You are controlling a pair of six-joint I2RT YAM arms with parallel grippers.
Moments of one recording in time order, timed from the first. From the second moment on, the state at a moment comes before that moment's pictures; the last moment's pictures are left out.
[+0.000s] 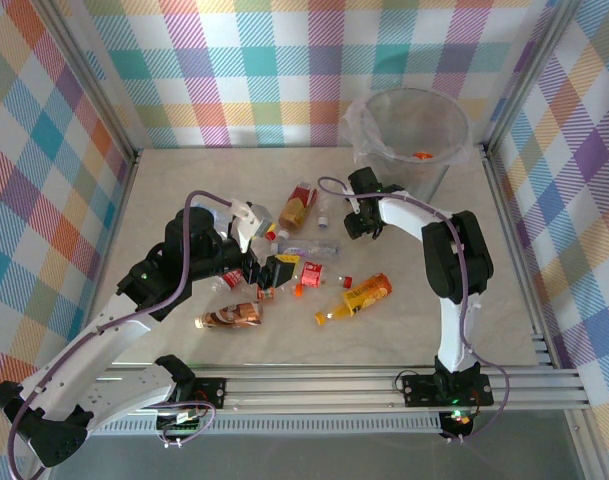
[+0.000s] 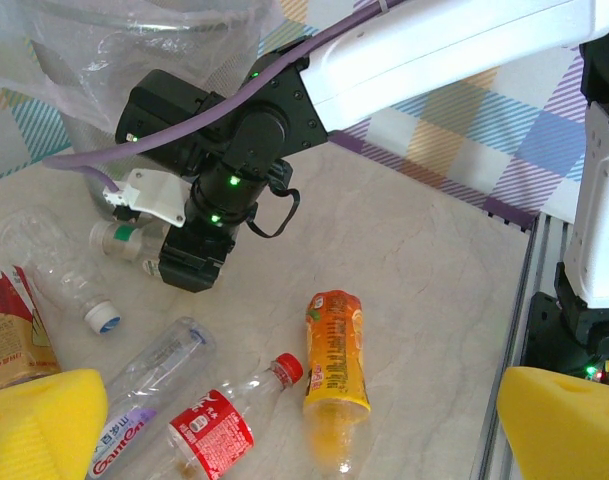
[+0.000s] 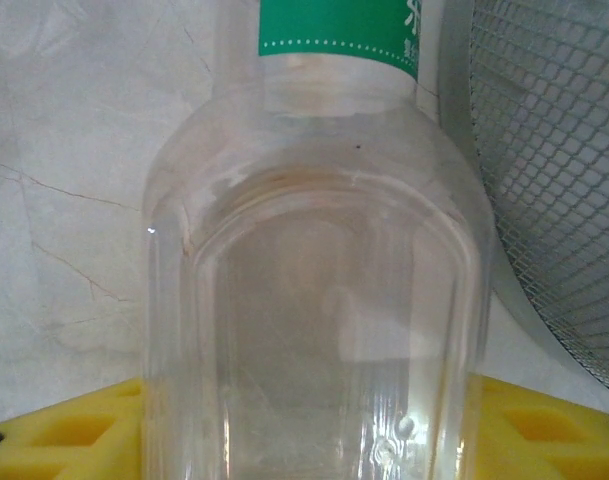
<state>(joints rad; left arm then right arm) -0.67 0.93 1.03 -0.43 0.38 0.00 0.42 2.03 1.46 -0.60 0.15 -0.08</state>
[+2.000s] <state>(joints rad) -0.67 0.88 0.99 -0.34 0.35 -0.06 0.37 1.75 2.04 -0.81 0.11 0.02</state>
